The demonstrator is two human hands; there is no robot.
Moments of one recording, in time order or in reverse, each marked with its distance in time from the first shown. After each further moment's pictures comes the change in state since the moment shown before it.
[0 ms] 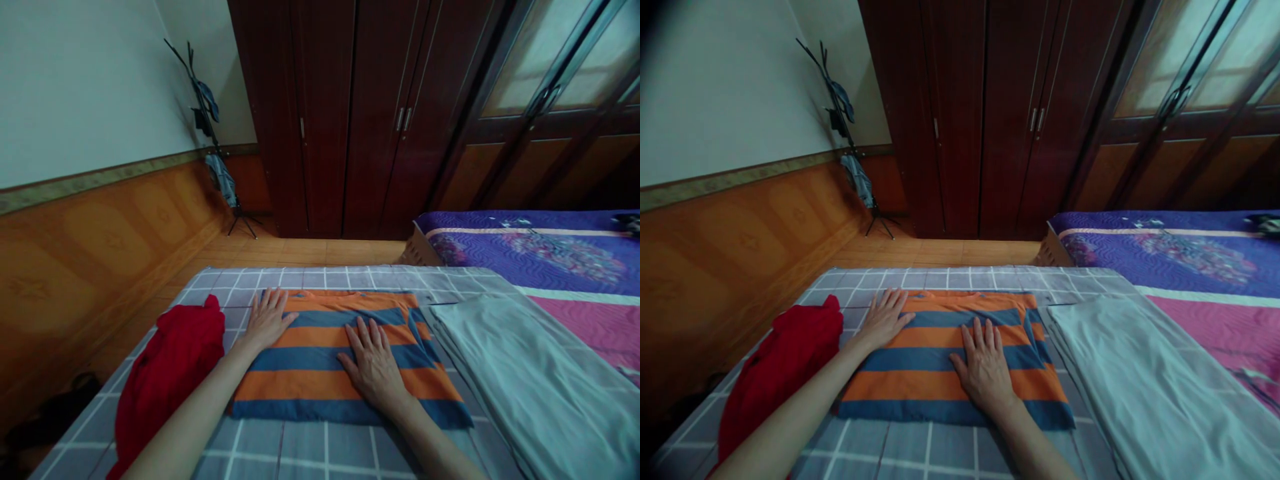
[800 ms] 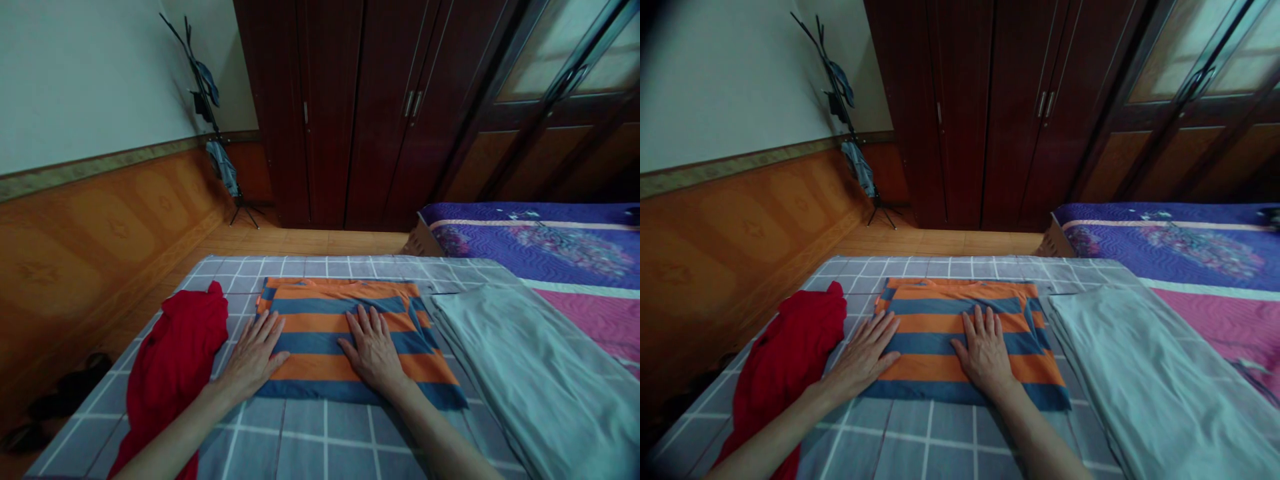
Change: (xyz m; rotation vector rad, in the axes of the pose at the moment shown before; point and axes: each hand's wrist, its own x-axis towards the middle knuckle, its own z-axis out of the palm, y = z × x) left_hand -0.102 0.009 -0.007 -0.007 -0.011 0.140; right_hand 0.002 -0.003 -0.008 0.006 -0.056 0.013
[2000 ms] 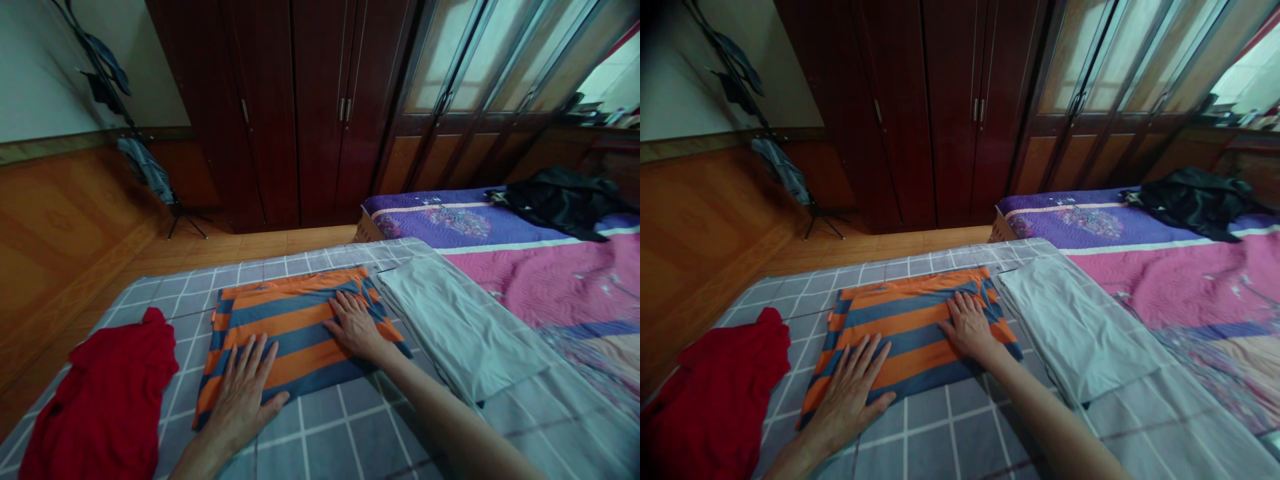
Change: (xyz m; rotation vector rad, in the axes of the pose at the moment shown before) left_hand -0.010 0.036 0.035 -0.015 0.113 0.156; right_hand -0.007 0.030 -0.031 -0.028 -0.067 0.090
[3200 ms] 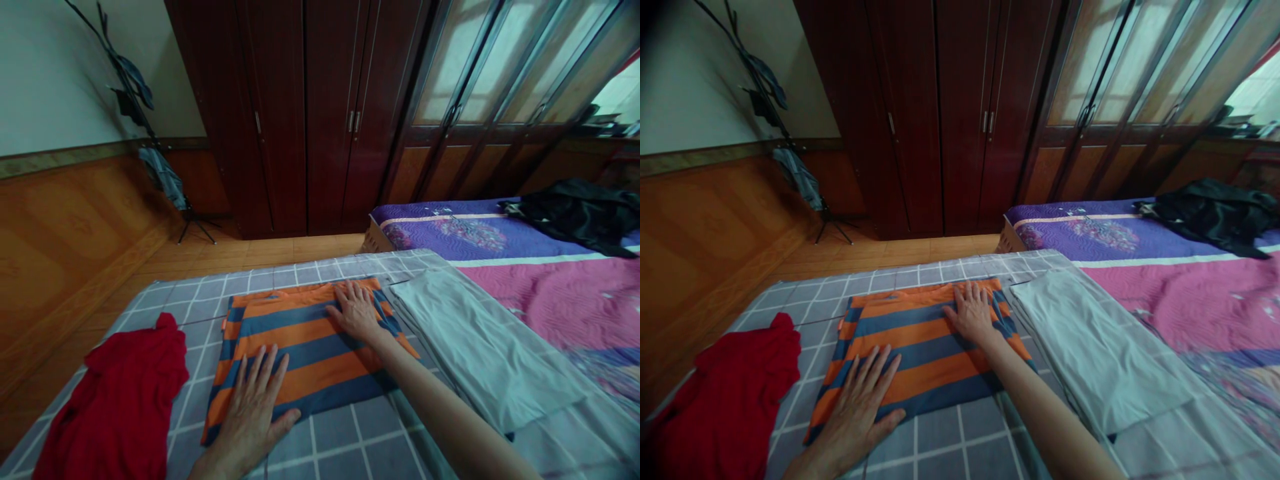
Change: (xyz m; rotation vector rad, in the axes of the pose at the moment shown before) left_hand 0.000 0.001 0.000 -0.034 -0.007 -0.006; right_hand 0.058 0.006 0.017 -0.060 0.017 0.118
